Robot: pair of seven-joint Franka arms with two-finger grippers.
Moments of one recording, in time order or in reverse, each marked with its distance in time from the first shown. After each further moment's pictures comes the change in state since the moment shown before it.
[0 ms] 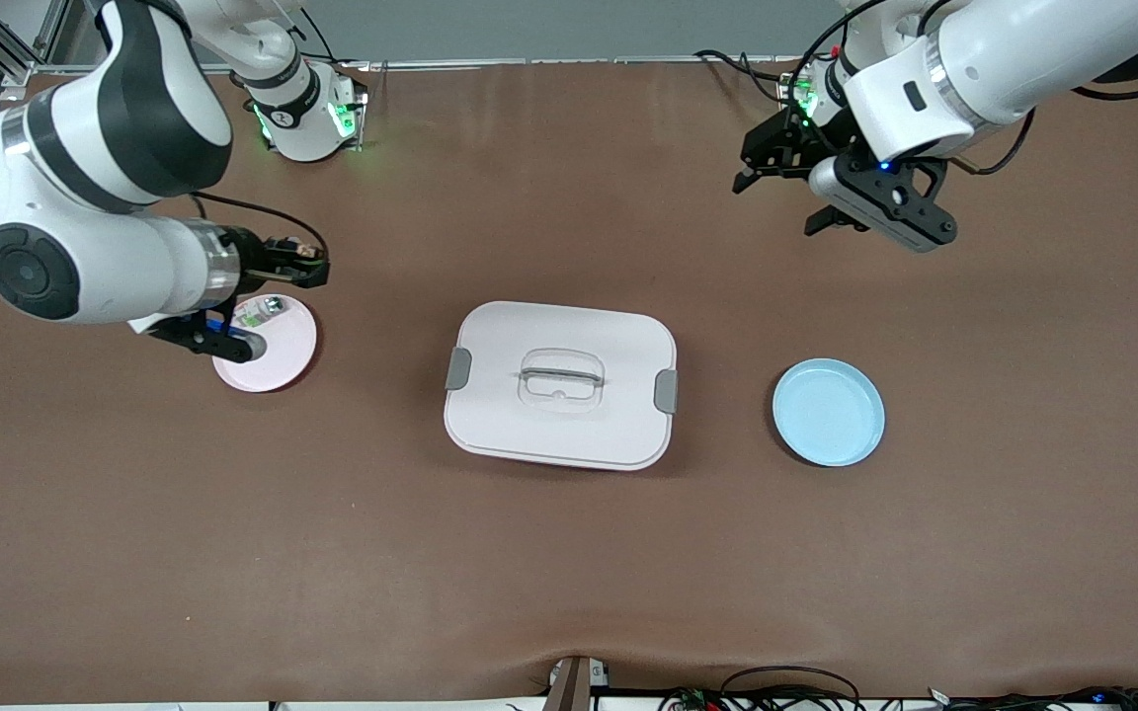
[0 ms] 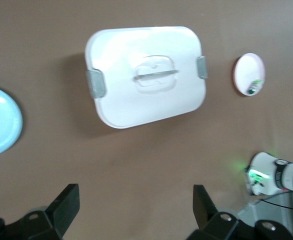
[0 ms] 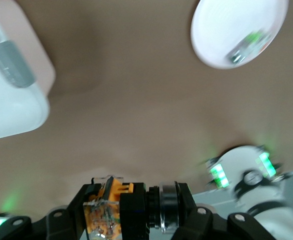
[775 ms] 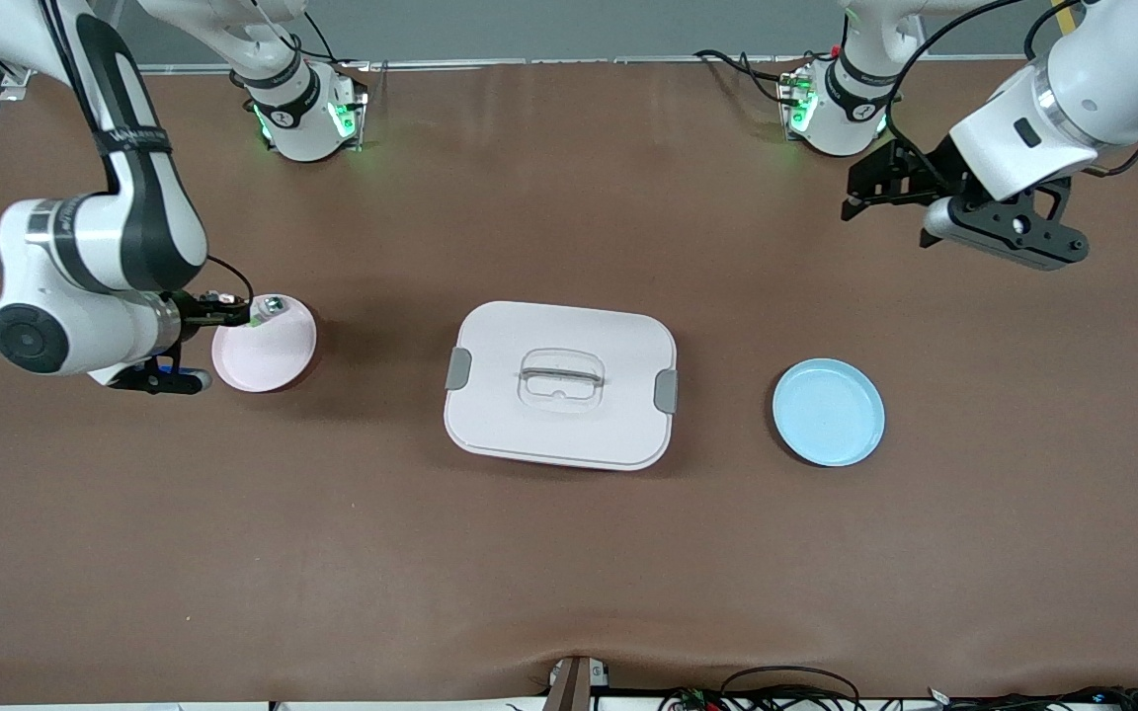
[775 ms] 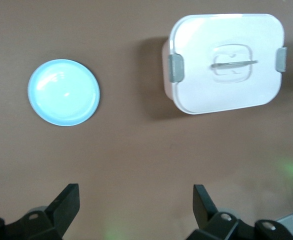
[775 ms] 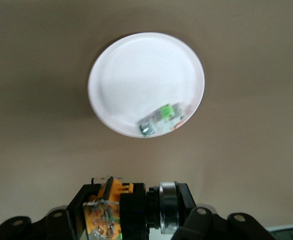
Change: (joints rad) left arm 0.006 0.000 0.121 0.041 0.202 -0.150 0.019; right arm -0.217 -0.003 -0.006 -0.305 -0.304 0.248 -0.528
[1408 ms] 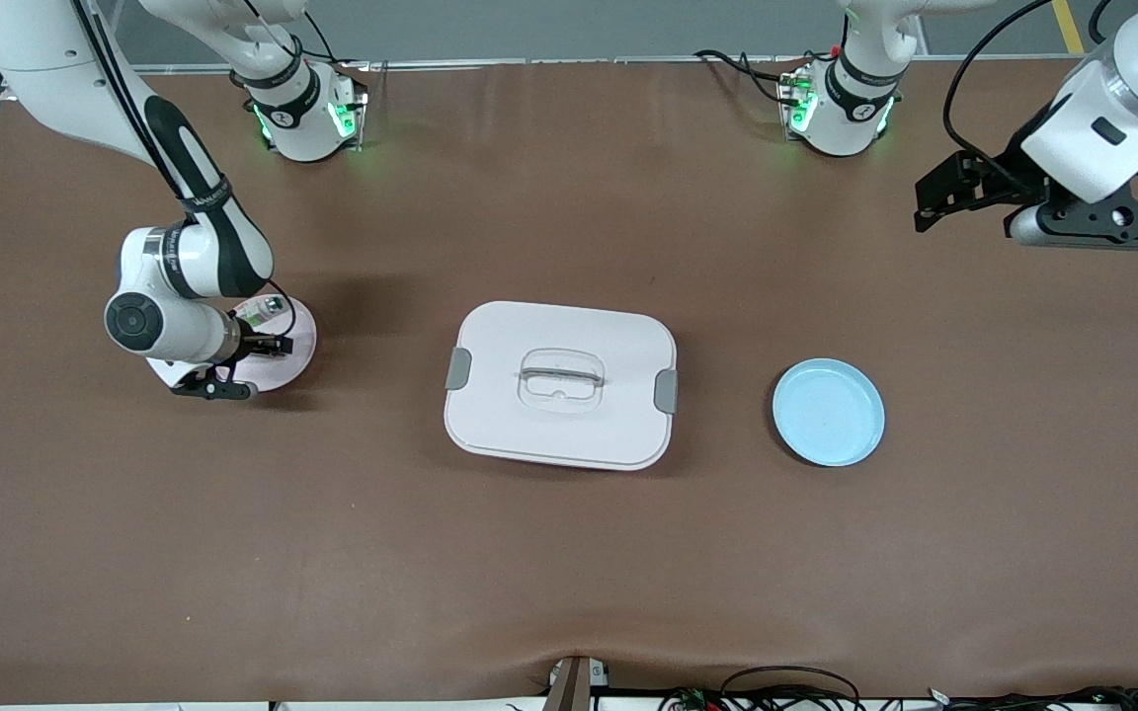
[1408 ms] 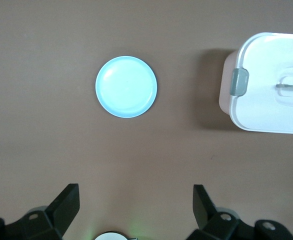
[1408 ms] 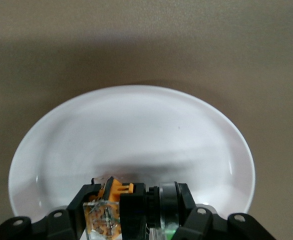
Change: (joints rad) left arm 0.002 0.000 0.040 0.062 0.195 -0.068 -0.108; right arm -0.047 0.107 -0.016 -0.429 -0.070 0.758 -0.003
